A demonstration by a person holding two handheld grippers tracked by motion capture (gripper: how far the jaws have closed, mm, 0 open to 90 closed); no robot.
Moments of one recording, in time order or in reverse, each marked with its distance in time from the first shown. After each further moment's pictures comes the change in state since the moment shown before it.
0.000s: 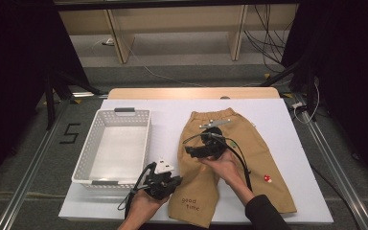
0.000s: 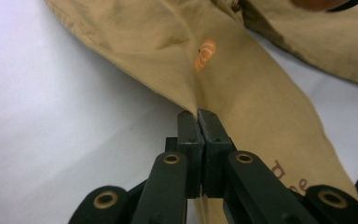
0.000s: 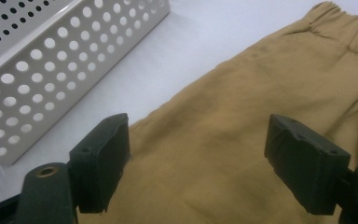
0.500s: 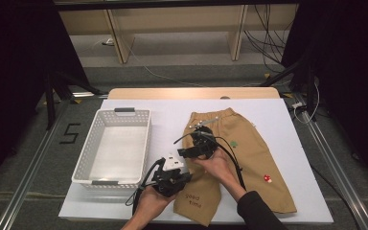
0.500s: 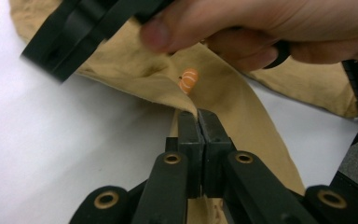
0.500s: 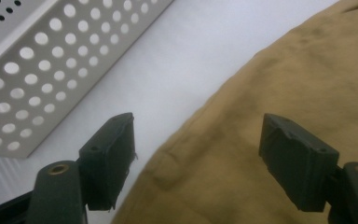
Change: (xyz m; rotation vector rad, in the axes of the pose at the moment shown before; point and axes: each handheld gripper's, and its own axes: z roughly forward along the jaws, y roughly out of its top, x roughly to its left) left arm -0.020 0.023 0.002 -0.034 -0.047 0.042; right arm 0.012 0.010 0.023 0.116 0.047 0.010
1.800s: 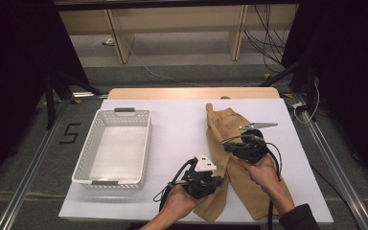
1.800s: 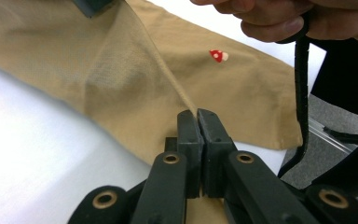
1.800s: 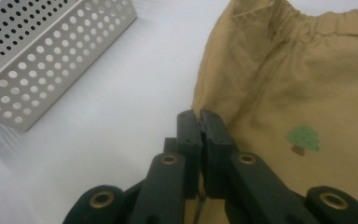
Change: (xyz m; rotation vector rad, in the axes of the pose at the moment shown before) left arm -0.057 0.036 0.034 -0.009 -0.163 0.074; right arm -0.055 -0.053 -0.112 -0.156 -0.057 0.063
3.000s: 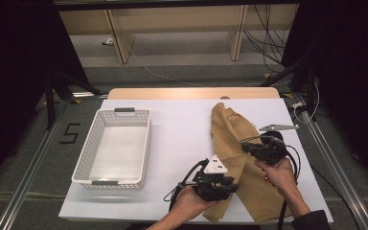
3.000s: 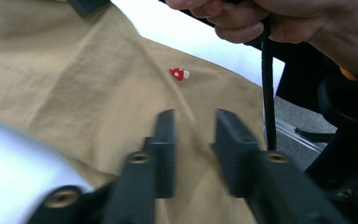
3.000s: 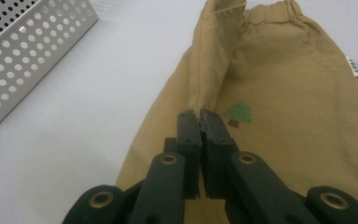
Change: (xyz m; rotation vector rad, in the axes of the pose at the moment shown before) left arm -0.014 0.009 0.011 -0.033 -0.102 0.032; right arm -0.034 -0.016 -0.028 -0.018 -0.085 0.052
